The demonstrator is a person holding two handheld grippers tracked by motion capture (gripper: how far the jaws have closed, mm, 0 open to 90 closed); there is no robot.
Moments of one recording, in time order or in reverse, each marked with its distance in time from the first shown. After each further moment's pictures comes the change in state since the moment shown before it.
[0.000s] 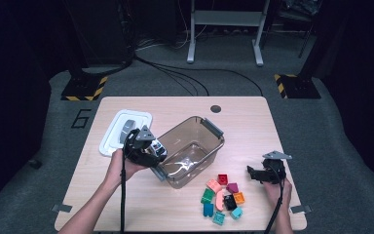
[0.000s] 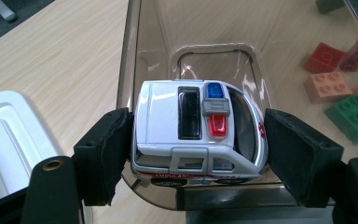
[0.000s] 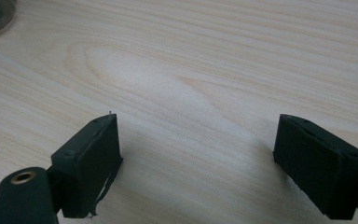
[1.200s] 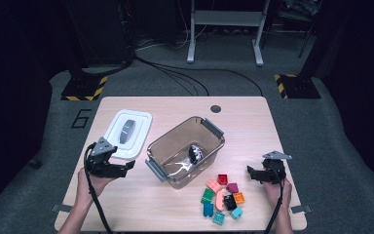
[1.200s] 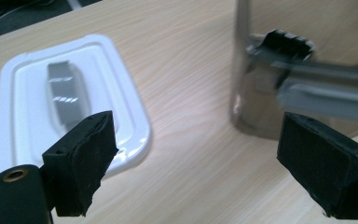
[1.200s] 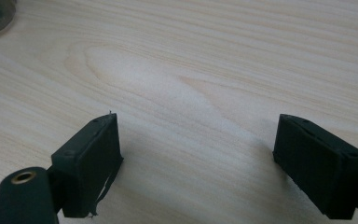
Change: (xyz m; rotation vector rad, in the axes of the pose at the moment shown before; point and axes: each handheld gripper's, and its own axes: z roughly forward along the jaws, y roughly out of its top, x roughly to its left) left arm 0.031 -0.099 -0.054 -0.126 0.174 -0.229; right arm 0.000 0.000 0.000 0.001 -0.002 -0.003
